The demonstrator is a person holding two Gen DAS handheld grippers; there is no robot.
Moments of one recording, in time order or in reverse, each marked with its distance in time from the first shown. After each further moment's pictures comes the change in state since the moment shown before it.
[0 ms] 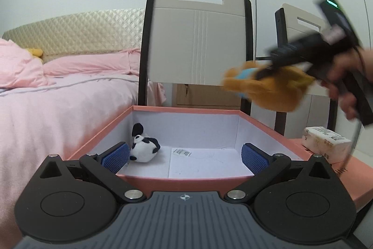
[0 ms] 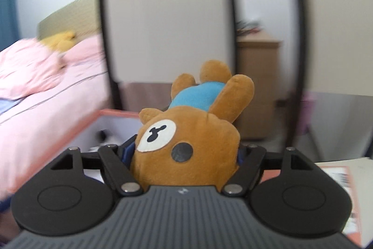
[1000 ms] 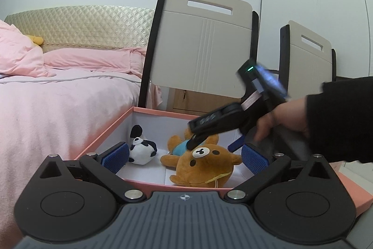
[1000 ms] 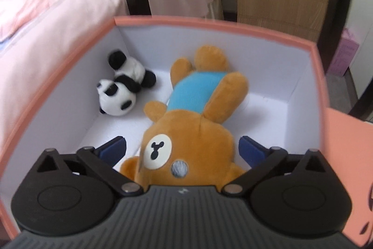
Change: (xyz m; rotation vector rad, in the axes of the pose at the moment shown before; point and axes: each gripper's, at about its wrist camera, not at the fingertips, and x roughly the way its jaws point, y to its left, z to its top) left arm -0.004 0.023 0.008 -0.099 -0.016 -0.040; right arm 0.149 0.055 -0.031 -0.008 0.406 0.060
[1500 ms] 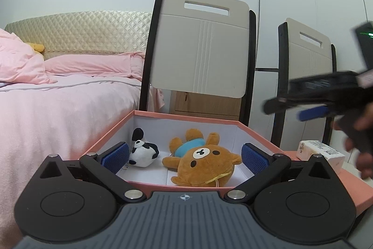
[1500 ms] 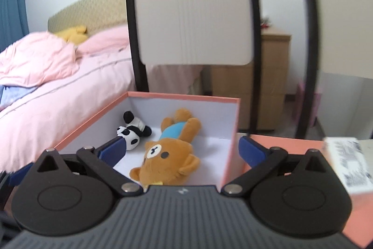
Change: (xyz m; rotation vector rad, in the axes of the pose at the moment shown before) left arm -0.002 -0.010 -0.002 0.037 -0.009 0.017; right arm -0.167 -0.008 -0.104 0.008 -0.471 -0.072
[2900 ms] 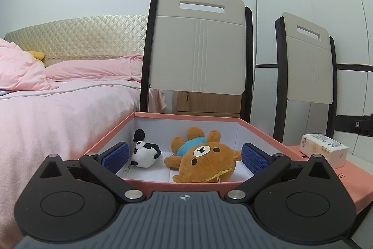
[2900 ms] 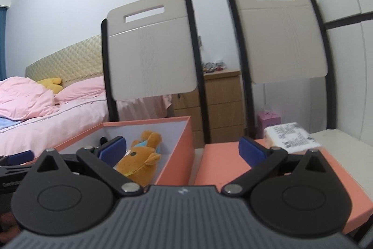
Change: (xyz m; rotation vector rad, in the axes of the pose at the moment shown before) left arm -0.002 -0.006 -0.004 0.050 -0.003 0.017; right arm -0.095 -0.023 -0.097 0.085 -0.322 -0.178
